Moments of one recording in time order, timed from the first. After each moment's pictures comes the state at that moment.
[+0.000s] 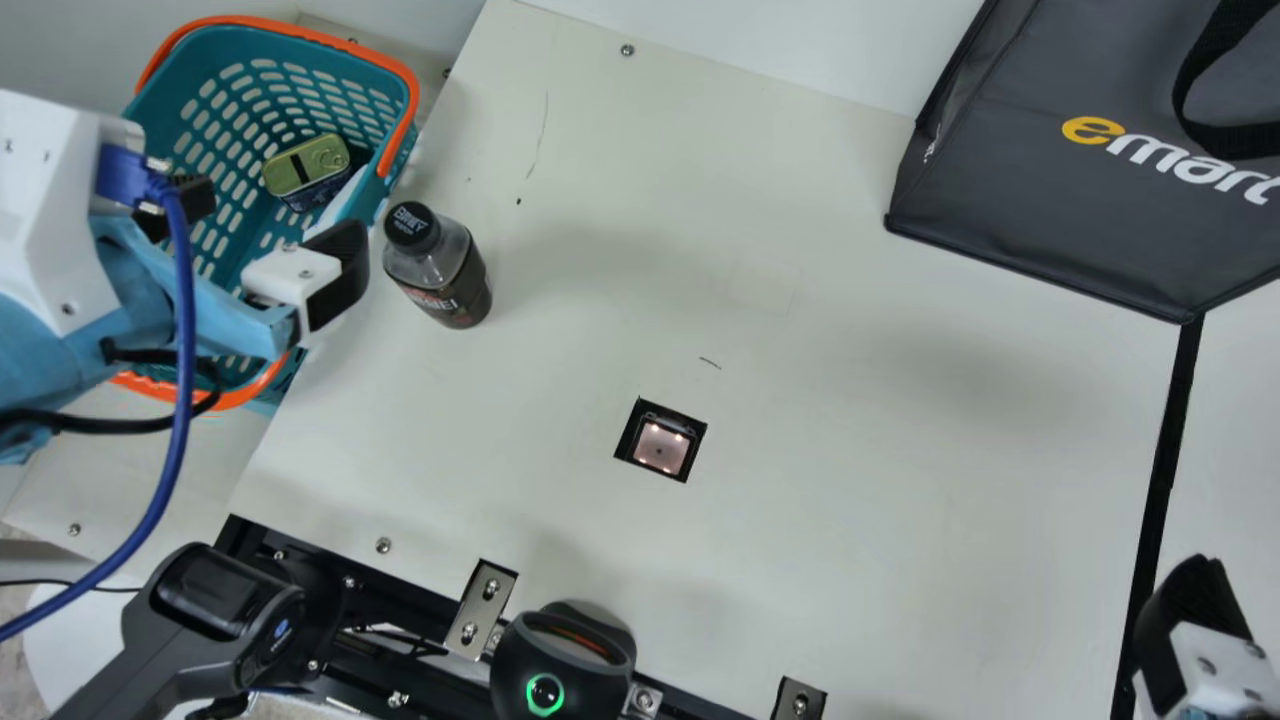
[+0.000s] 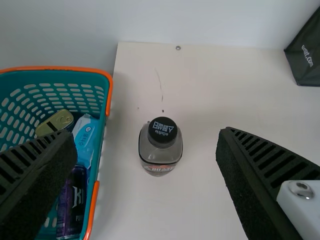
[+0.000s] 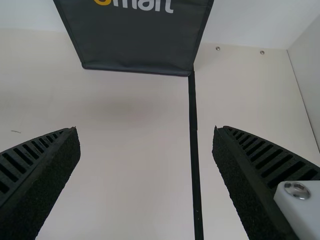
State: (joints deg) left arm -4.3 43.0 -57.7 -0.4 58.7 -4.6; right arm 0.7 42.7 -69.8 -0.8 69.5 0.0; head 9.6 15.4
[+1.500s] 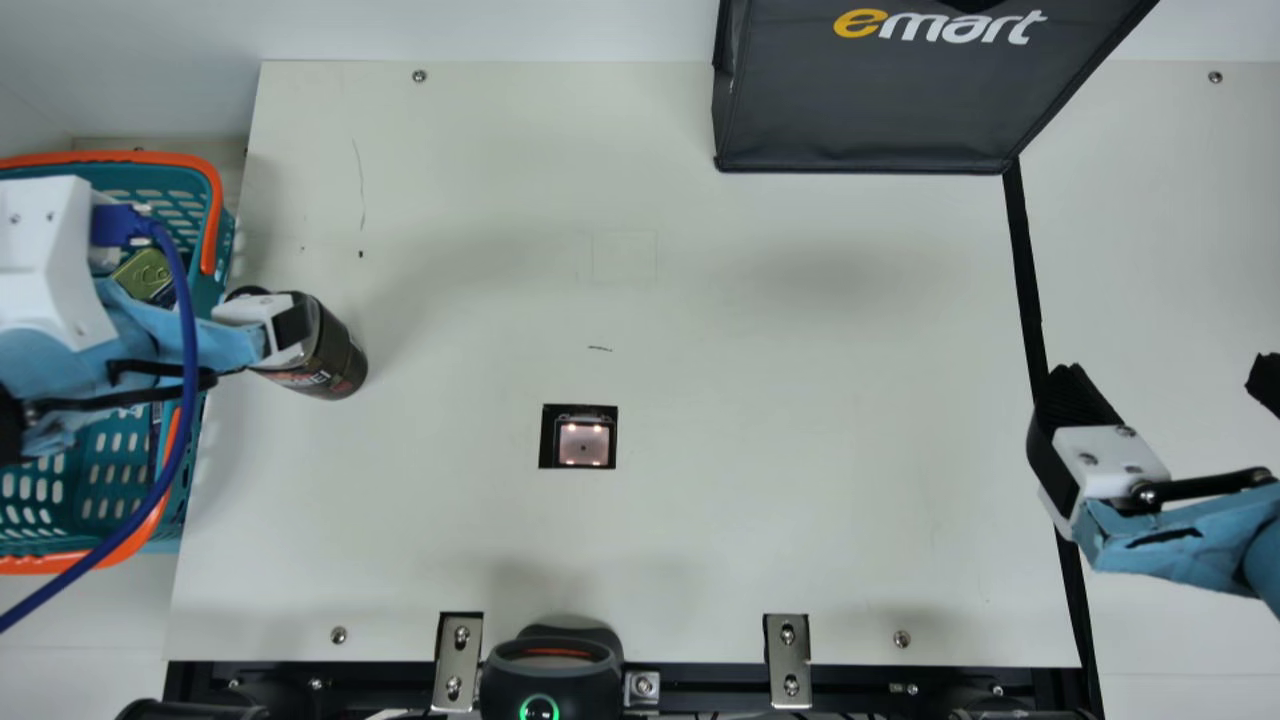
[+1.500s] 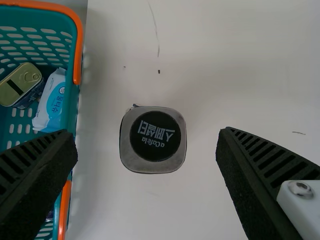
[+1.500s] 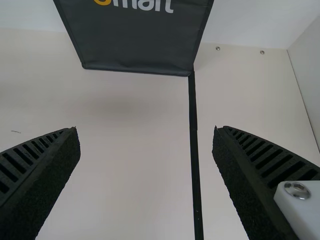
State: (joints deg) left arm -4.9 63.2 -56.0 -2.4 53.8 -4.5; right arm 0.7 42.7 -69.8 -0.8 69.5 0.0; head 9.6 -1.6
